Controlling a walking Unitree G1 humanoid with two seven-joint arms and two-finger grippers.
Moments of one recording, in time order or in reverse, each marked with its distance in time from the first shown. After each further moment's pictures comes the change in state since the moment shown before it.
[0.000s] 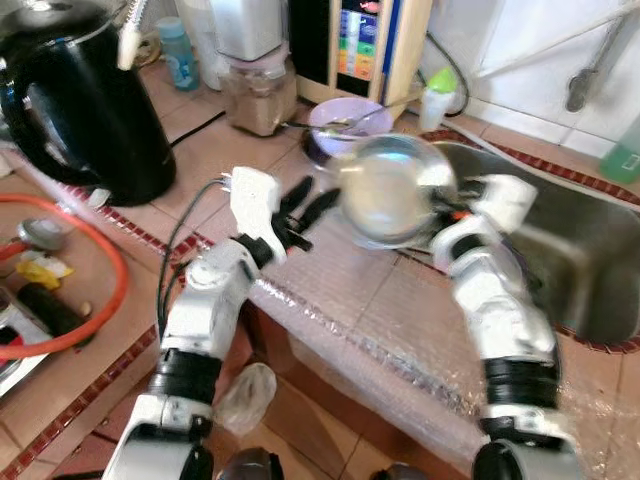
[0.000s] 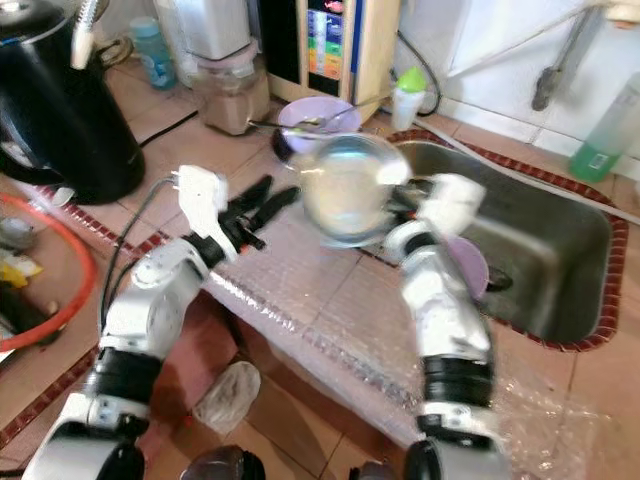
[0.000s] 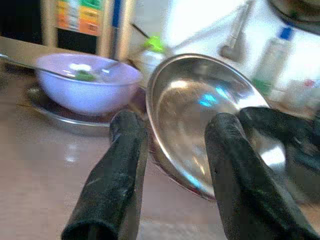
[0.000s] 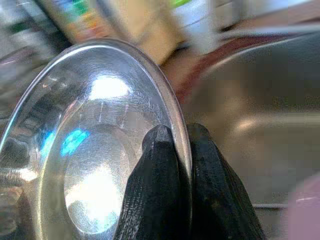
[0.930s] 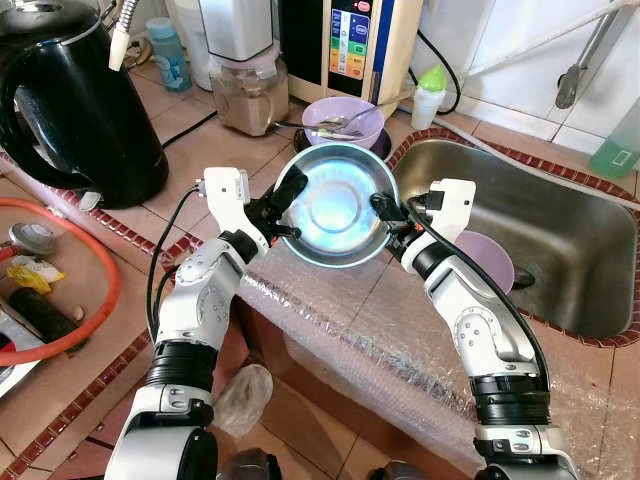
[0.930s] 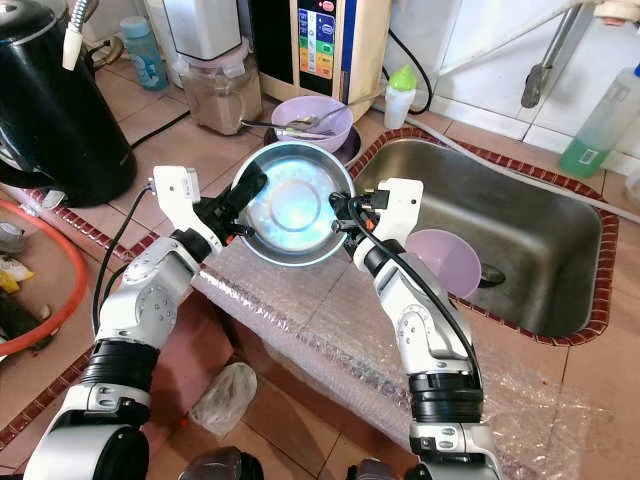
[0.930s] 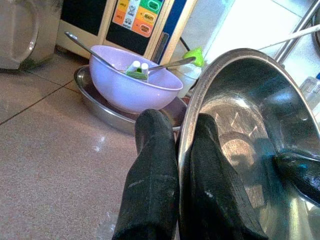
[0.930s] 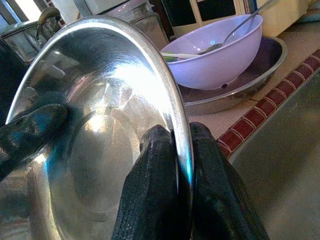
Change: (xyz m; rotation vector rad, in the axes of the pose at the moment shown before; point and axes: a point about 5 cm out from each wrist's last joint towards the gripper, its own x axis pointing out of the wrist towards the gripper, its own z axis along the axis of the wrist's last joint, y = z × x) left arm -0.004 0.031 0.000 -0.189 -0.075 0.196; right arm -0.015 0.055 -0.027 -0.094 0.133 0.380
